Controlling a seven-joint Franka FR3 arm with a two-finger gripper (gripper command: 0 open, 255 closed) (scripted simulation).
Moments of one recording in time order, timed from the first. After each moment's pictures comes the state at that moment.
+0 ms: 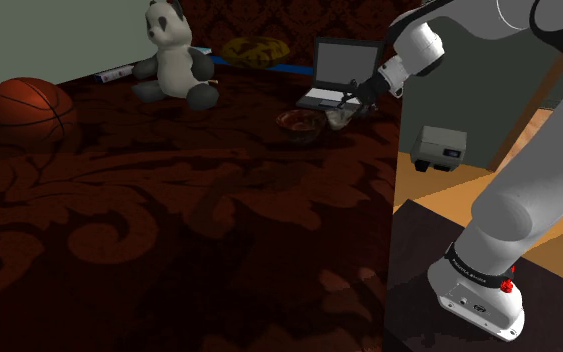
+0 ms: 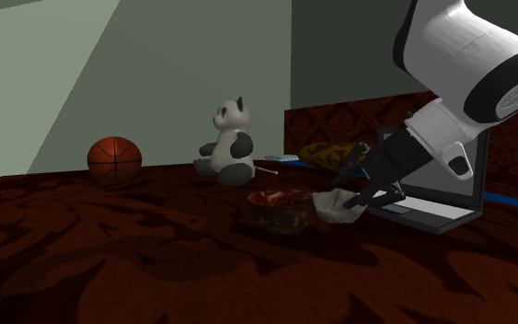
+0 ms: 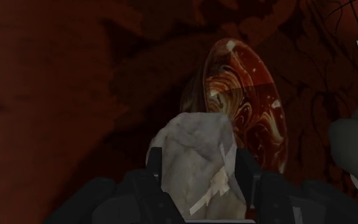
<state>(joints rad) -0.26 -0.04 -0.31 -2.19 0.95 1.98 0.15</state>
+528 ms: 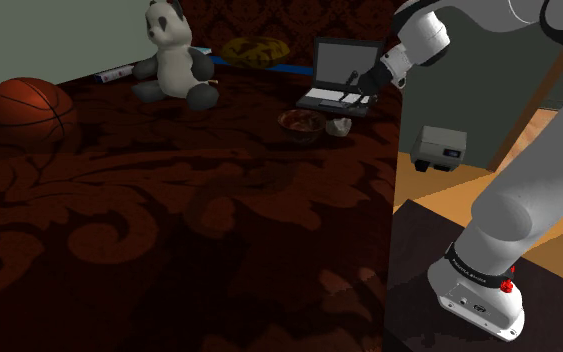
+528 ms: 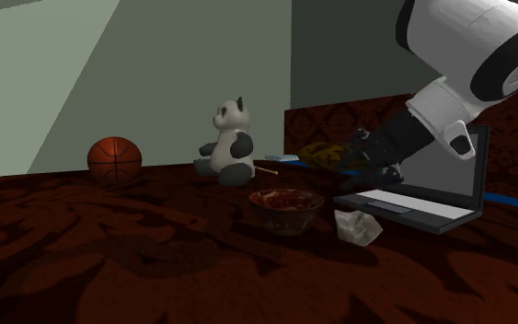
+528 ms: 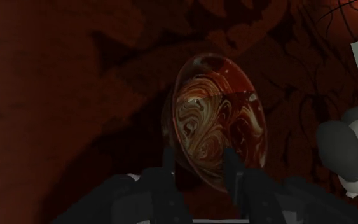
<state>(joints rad) -0.26 -0.07 -0.31 -2.15 0.92 1.95 0.21</state>
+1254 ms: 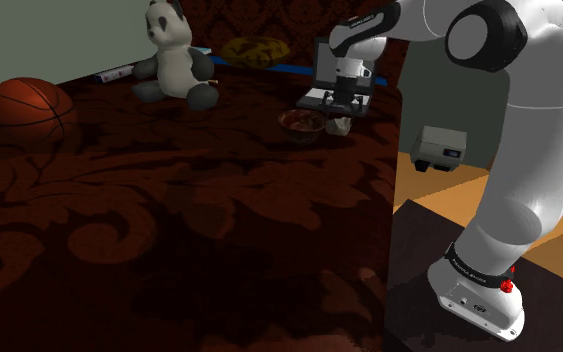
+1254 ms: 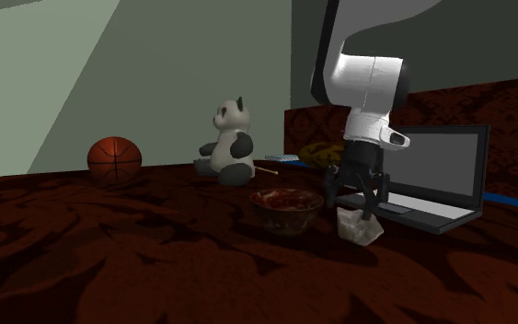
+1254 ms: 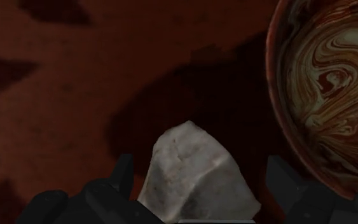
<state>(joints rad) -0.14 0.32 -0.25 -1.69 0.27 1.78 0.59</state>
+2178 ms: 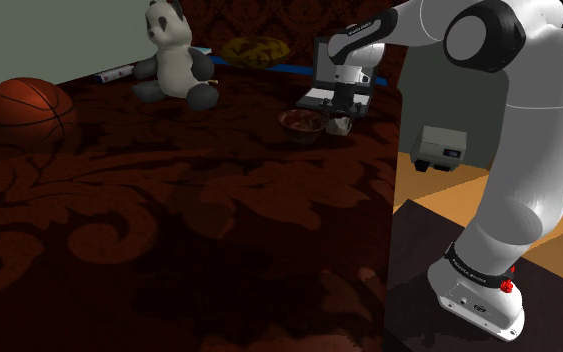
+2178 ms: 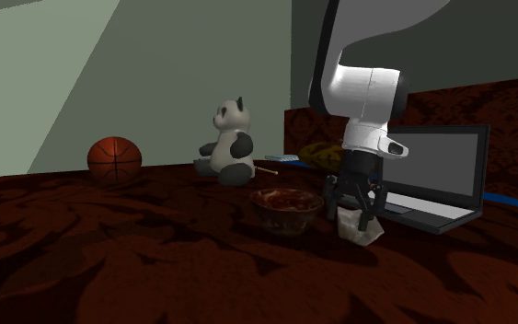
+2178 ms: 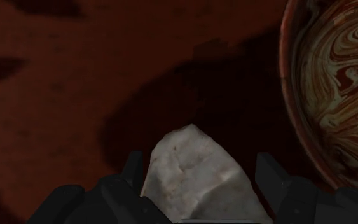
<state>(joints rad) -0.14 0.33 -0.25 -1.73 0.27 1.84 0.59</state>
